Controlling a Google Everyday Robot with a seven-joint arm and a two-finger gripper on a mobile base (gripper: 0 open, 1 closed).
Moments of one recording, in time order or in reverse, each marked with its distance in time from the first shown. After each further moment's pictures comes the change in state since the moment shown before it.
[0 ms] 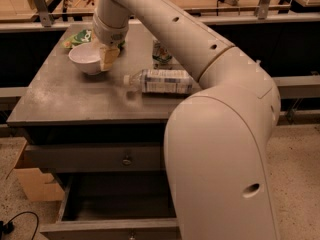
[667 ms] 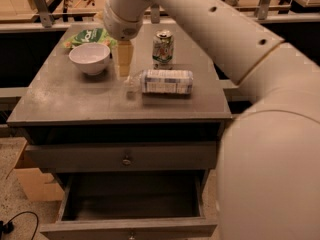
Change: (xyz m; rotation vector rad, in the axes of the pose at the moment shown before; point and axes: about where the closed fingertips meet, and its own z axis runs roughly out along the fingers) arm -0.007 0.034 -0.062 0.039 -0.031 0.061
